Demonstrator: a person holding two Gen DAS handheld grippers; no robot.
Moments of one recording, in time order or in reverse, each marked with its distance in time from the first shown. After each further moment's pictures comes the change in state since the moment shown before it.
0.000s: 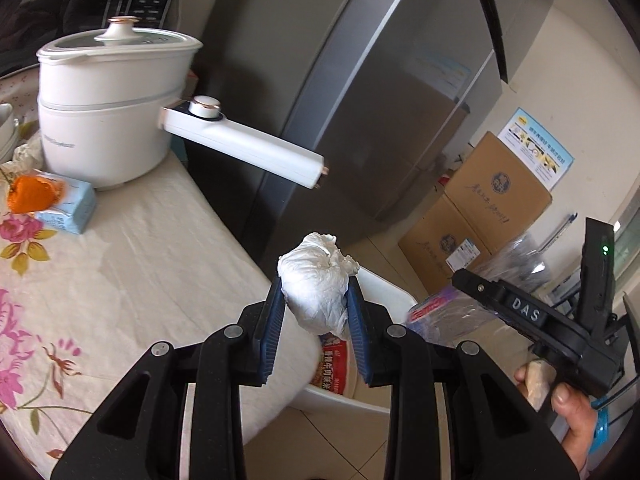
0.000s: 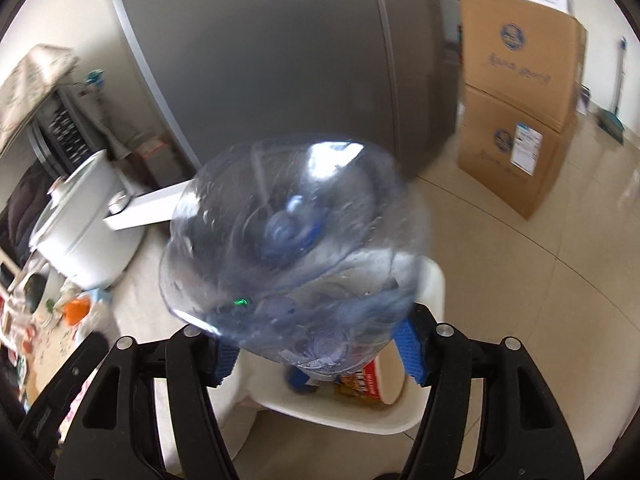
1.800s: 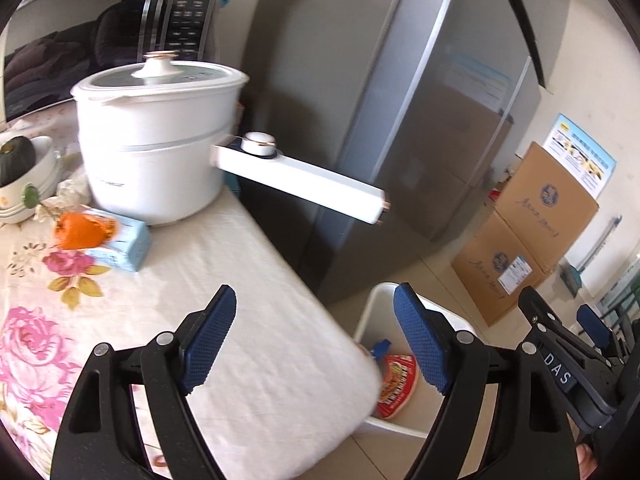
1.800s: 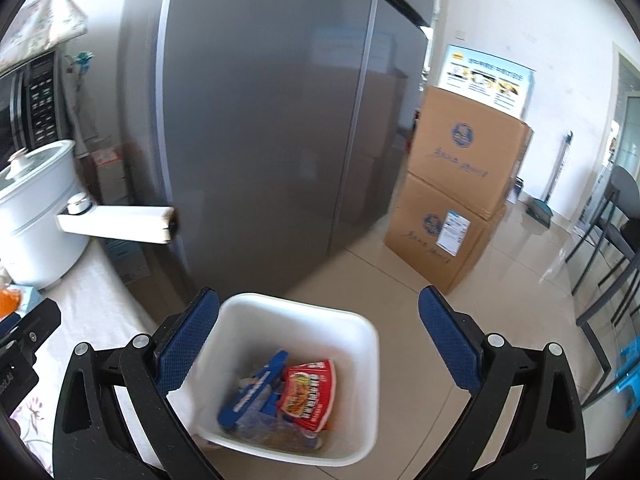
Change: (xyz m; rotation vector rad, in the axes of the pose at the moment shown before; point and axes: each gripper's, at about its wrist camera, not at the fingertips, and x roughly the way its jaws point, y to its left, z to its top) left arm -0.009 0.026 0.021 0.016 -0.084 0.216; right arm -0.029 0.074 -0.022 -0.214 -0.262 -0.290
